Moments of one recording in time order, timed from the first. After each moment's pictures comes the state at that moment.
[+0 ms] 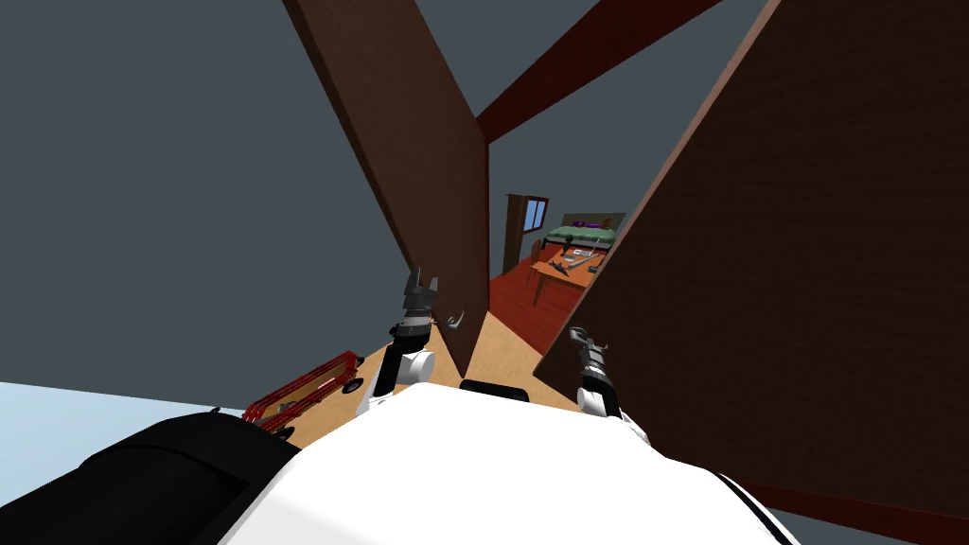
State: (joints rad) arm -0.15 -0.31 -0.08 -0.42 -0.43 -0.90 -0.04
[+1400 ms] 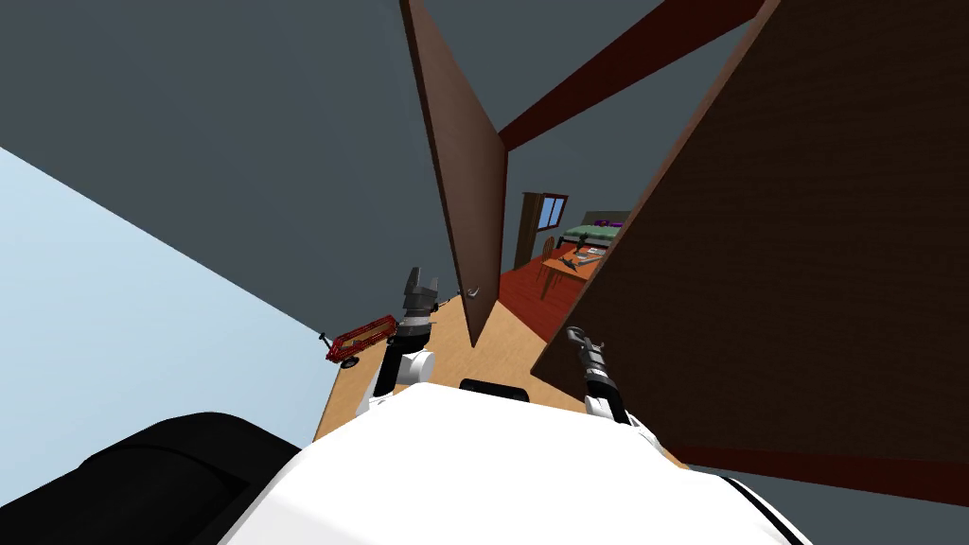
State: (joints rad) arm -0.13 -0.37 0.02 -0.43 -0.36 -0.94 -0.17
